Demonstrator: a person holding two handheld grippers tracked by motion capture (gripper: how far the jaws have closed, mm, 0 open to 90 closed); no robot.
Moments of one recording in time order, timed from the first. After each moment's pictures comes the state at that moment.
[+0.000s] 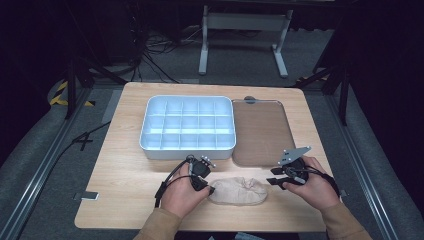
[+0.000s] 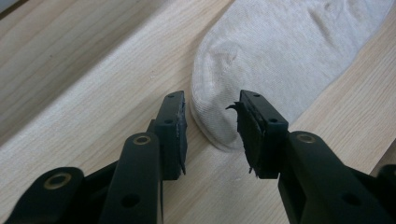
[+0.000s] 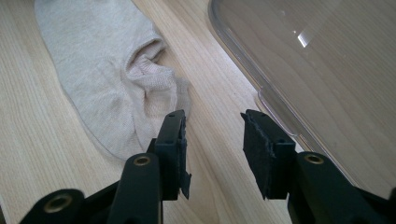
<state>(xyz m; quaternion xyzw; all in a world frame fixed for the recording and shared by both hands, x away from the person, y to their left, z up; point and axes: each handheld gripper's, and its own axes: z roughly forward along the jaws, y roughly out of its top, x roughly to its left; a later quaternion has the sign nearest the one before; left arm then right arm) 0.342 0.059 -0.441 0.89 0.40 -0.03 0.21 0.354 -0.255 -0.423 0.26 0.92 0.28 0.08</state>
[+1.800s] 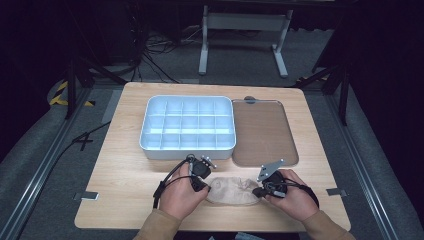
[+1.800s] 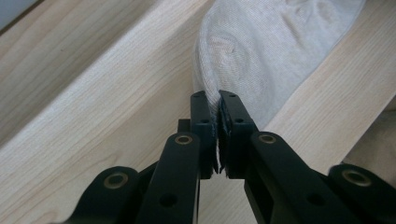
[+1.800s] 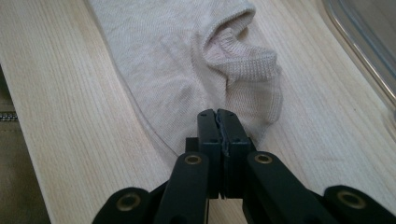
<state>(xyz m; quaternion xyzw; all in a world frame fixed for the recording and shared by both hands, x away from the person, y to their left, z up) 0.333 0.060 -0.418 0.90 0.39 -0.03 0.19 0.331 -0.205 -0.449 0.23 0.94 0.24 0.02</state>
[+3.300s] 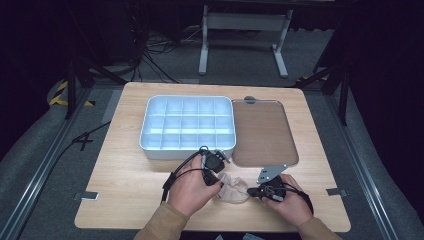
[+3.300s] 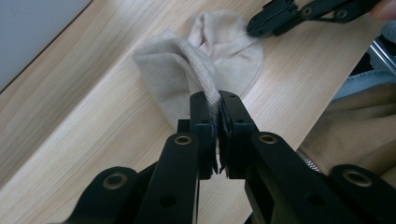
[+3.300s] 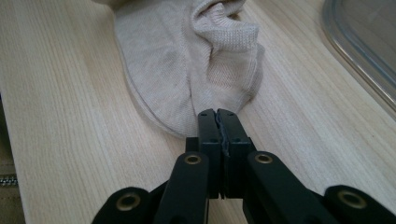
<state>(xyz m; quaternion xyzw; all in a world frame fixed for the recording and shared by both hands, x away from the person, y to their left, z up) 0.336 0.026 -0.380 0.91 0.35 -0.04 0.20 0.325 -0.202 -0.464 0.24 0.92 0.31 0.04</state>
